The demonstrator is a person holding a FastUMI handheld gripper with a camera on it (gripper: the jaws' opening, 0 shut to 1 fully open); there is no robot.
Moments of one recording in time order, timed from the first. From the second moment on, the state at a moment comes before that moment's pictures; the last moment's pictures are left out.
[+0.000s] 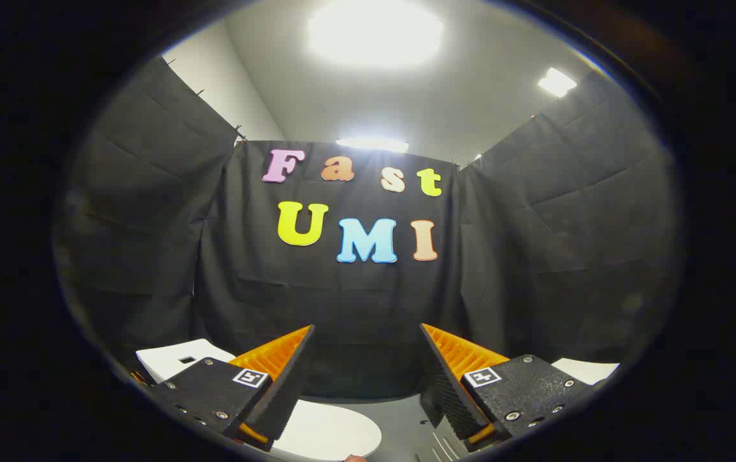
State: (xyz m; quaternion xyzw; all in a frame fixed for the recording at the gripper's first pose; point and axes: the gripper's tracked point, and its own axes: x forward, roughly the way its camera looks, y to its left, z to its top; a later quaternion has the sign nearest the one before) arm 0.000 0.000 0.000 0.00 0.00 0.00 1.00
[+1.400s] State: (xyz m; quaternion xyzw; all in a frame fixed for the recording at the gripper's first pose) arm 0.022 0.042 -0.033 0.03 0.01 0.05 1.00
